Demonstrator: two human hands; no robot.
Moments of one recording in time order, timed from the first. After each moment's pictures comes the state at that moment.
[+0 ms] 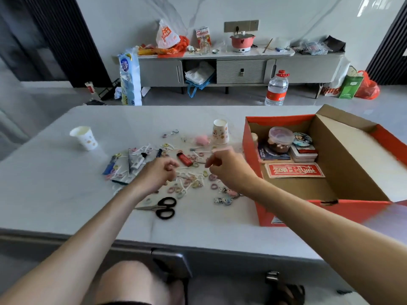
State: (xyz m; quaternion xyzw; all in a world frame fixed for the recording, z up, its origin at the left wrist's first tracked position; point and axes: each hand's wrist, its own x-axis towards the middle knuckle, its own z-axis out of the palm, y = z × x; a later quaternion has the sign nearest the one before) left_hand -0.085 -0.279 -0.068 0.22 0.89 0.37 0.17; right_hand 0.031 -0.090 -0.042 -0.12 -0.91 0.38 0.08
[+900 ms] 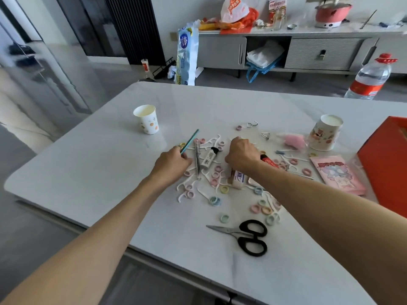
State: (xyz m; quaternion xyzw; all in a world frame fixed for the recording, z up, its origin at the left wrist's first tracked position) left_hand -0.243 -0.402 -0.133 0.05 0.97 0.25 0.06; right_hand -0.234 -0.205 -0.149 -0.15 -0.97 0.18 0.00
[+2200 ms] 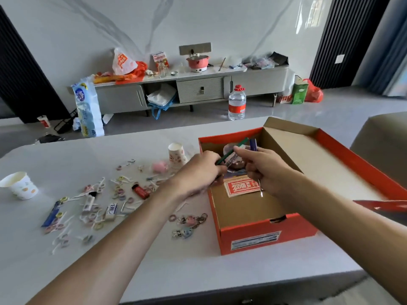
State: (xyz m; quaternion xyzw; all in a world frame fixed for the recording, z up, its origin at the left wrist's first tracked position) left_hand -0.003 -0.074 0.007 0.43 0.84 0.28 0.19; right_hand 0.097 0.056 -0.010 -0.29 -0.56 0.76 0.15
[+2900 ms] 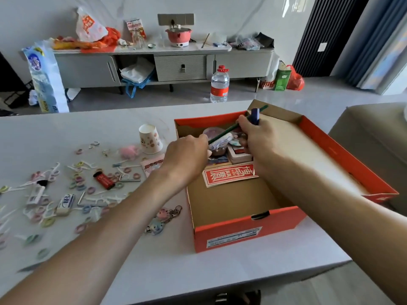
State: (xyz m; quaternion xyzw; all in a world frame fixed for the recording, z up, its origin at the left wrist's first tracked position) left_hand -0.015 -0.026 -0.038 0.47 0.87 0.13 -0.04; right_hand 0.077 0.099 -0.024 -0.35 -0.61 0.63 0.31
